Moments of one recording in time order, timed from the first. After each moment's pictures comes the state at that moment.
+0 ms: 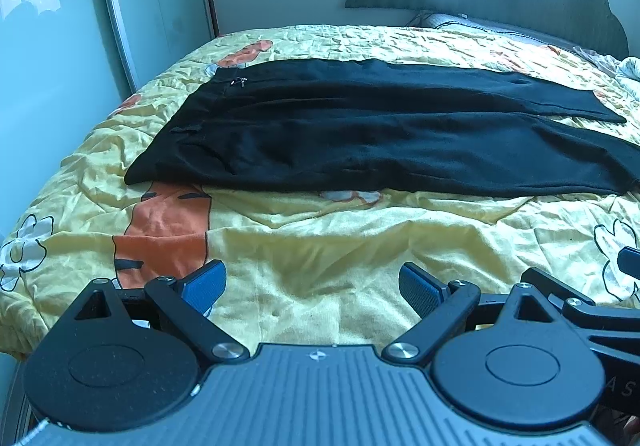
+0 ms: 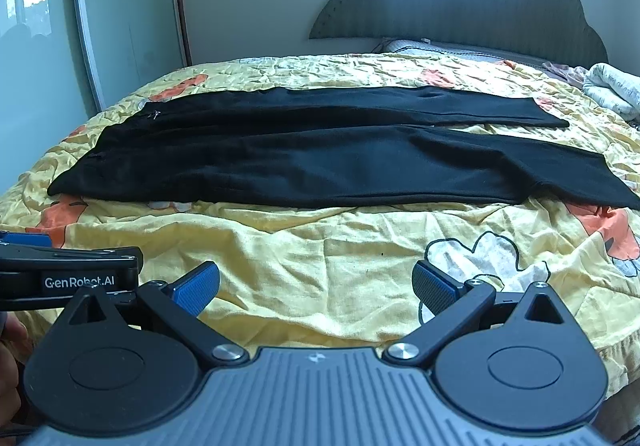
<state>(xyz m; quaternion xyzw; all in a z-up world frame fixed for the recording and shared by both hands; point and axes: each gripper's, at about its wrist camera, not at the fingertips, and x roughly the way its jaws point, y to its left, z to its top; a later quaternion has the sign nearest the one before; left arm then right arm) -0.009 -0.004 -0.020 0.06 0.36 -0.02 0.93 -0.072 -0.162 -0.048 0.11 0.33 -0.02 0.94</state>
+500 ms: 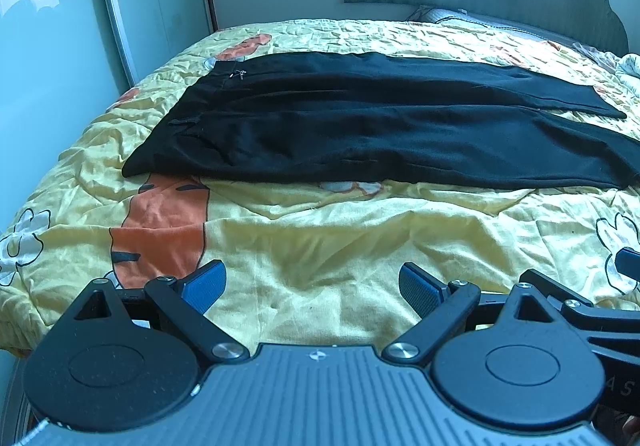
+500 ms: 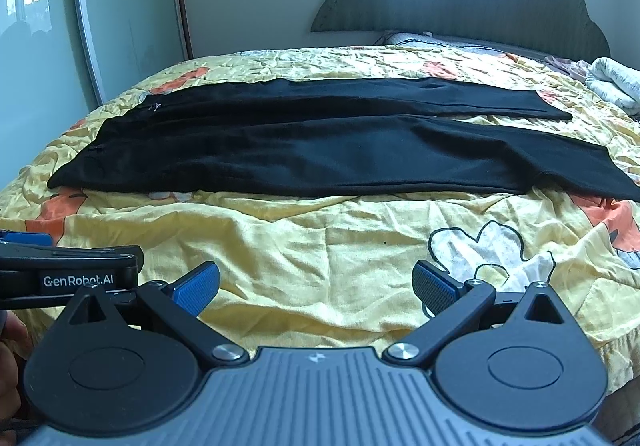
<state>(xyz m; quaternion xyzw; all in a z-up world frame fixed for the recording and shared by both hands) -0.010 -0.004 -0.024 0.06 0.37 -0.02 0.93 -0.073 -0.161 -0.054 0.11 0.34 -0.02 0.93</state>
